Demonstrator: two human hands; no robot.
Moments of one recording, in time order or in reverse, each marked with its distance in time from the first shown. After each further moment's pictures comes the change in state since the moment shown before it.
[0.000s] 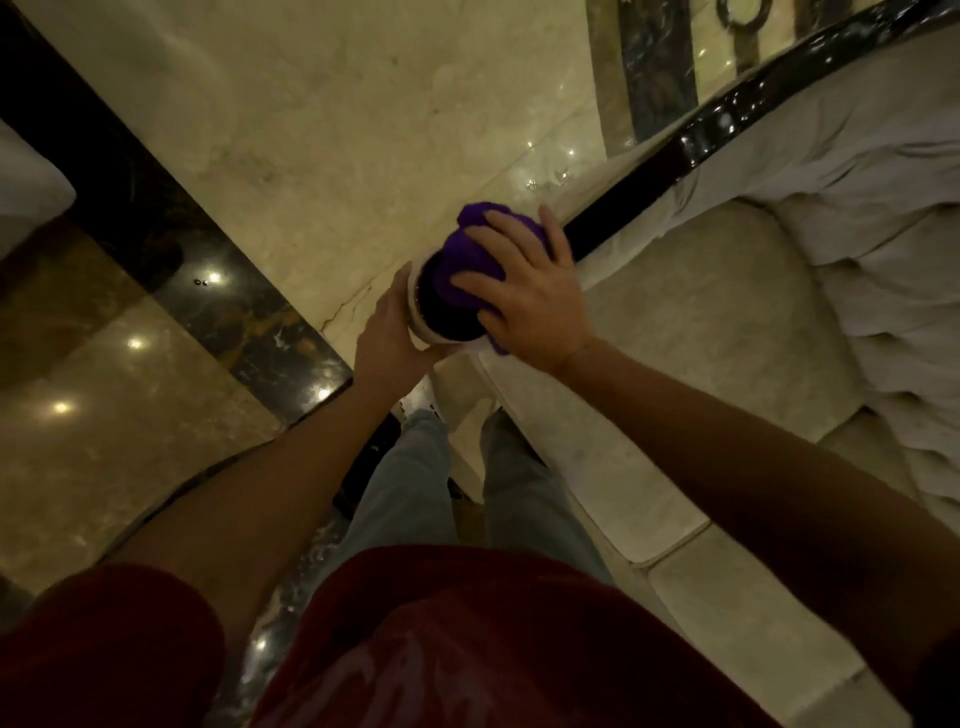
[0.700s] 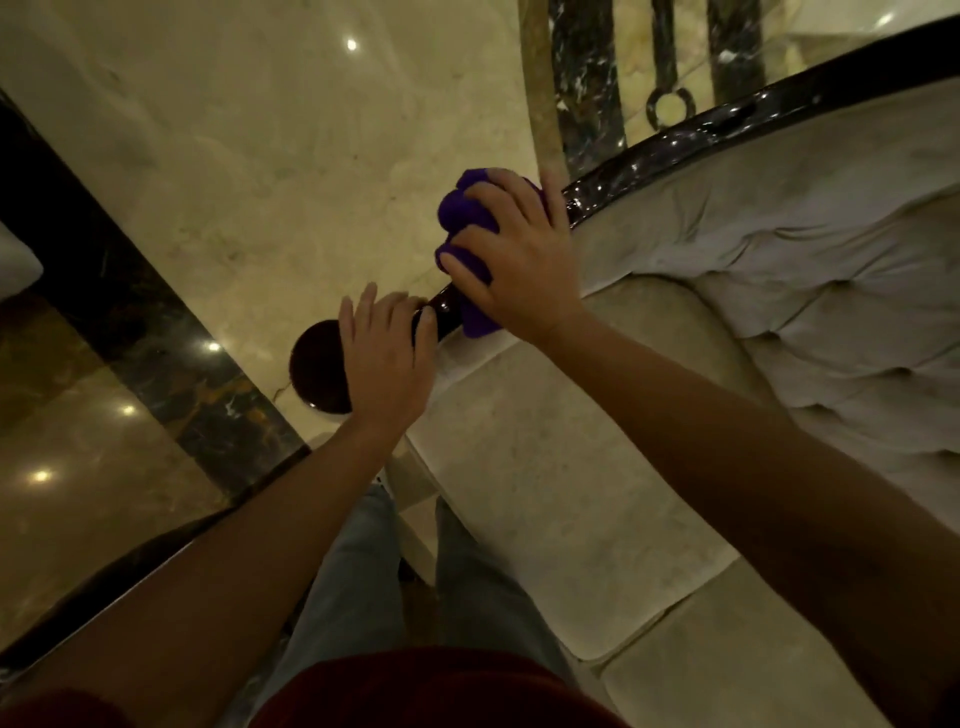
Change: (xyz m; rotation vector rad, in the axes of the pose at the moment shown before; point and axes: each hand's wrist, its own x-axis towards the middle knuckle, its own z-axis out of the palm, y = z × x) left_hand 0.034 0.138 0.086 0.396 0.441 0.182; right_hand 0.017 0.138 -0.061 -0.066 0.208 0.101
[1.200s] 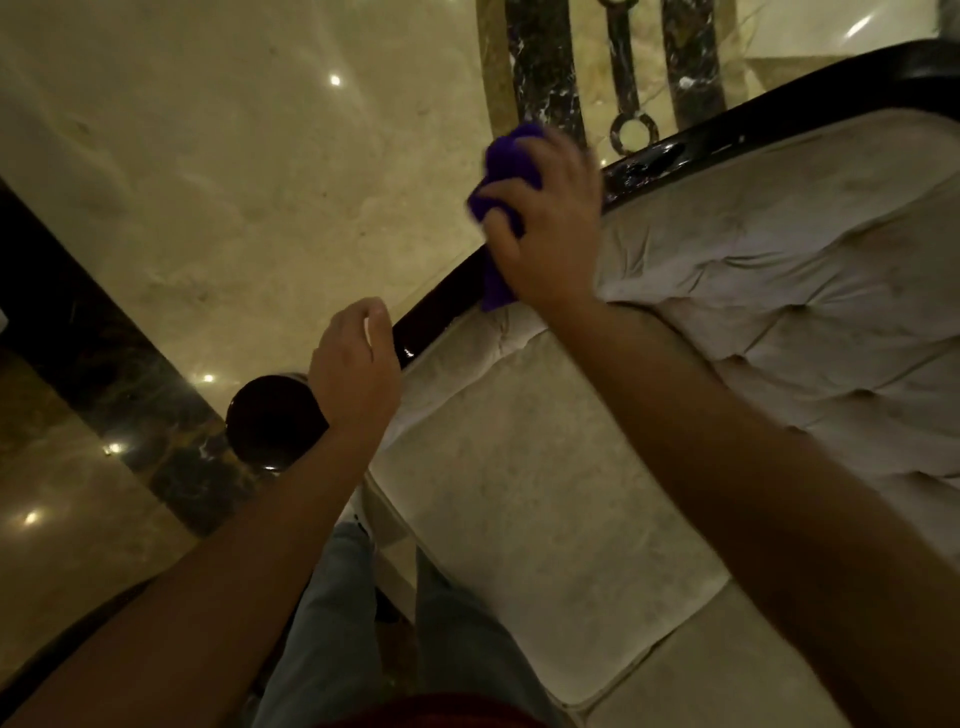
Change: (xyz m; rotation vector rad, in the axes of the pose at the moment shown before) left_hand 0.044 0.053 0.013 -0.251 0.069 -0.260; right_hand 0.028 0.094 -0.023 0.141 0.118 0.331
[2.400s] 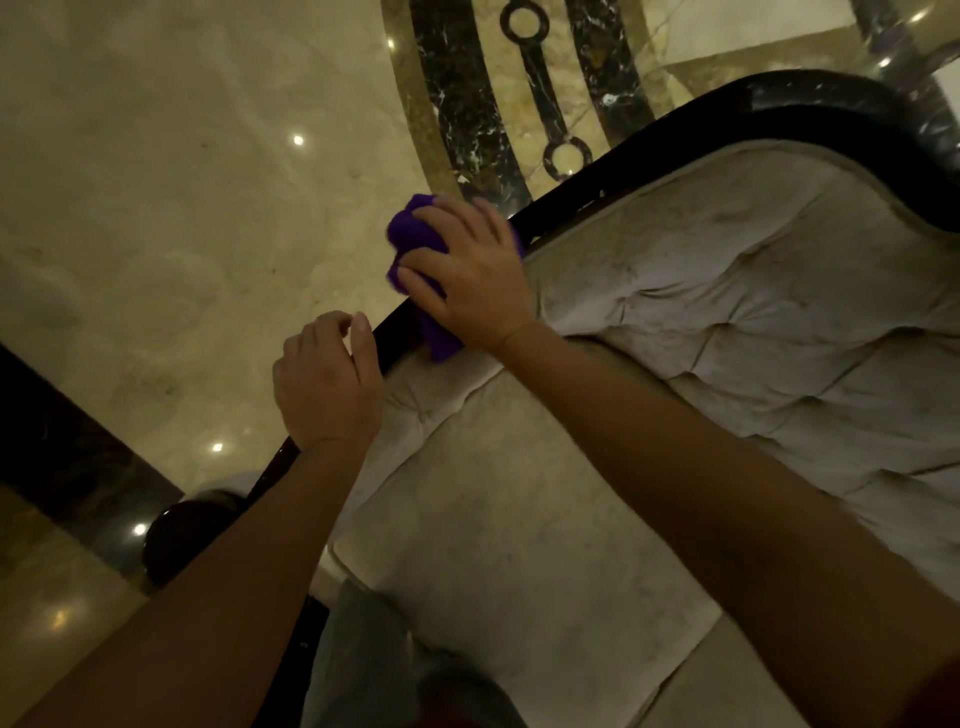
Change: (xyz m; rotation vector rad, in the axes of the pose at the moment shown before) left_hand 0.030 0.118 0.042 0.285 0.033 0.241; right_hand 0.029 0.080 -0.008 -0.045 0.044 -0.205
